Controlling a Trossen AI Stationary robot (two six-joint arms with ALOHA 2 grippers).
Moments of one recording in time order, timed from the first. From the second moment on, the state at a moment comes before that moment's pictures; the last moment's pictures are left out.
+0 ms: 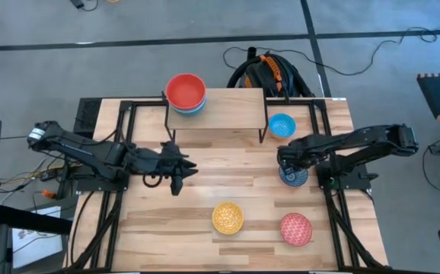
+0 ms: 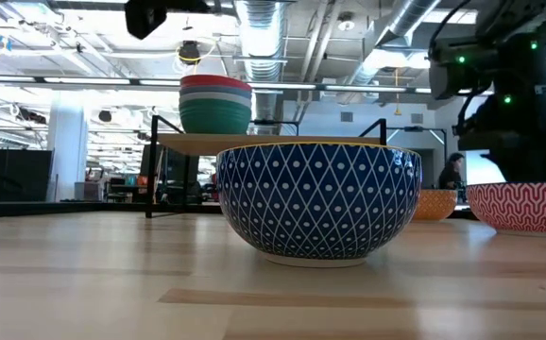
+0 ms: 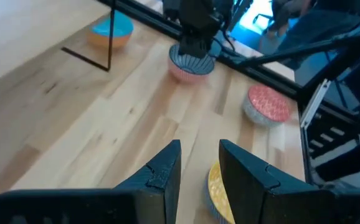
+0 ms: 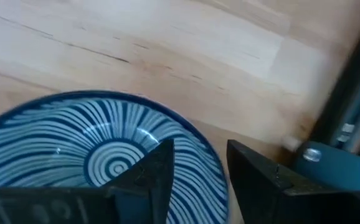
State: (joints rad) left arm -0.28 1.10 0.94 -0.25 -0.38 -0.57; right arm -0.10 1.21 0.63 -1.06 0.15 1.12
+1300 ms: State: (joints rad) left arm -0.29 1.22 0.94 -0.28 -0.47 -0.61; right arm 0.13 1.22 0.55 -0.52 0.09 1.46
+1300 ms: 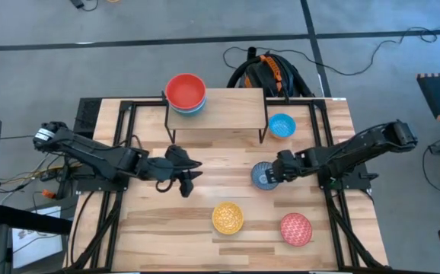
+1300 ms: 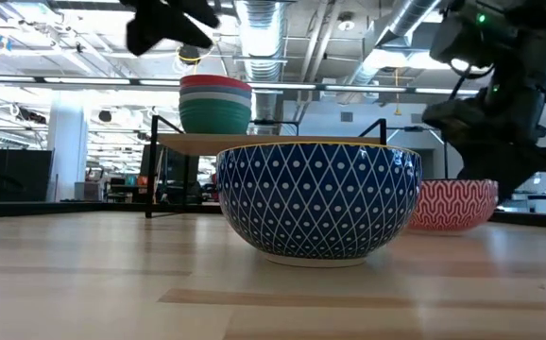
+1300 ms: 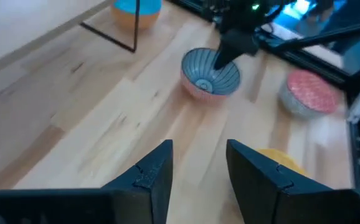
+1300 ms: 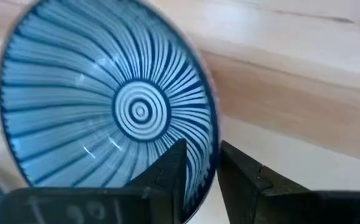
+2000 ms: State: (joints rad) left arm -0.07 1.63 1.12 -0.20 -0.18 -0.48; right arm 0.16 1.56 0.90 -0.51 0.19 1.39
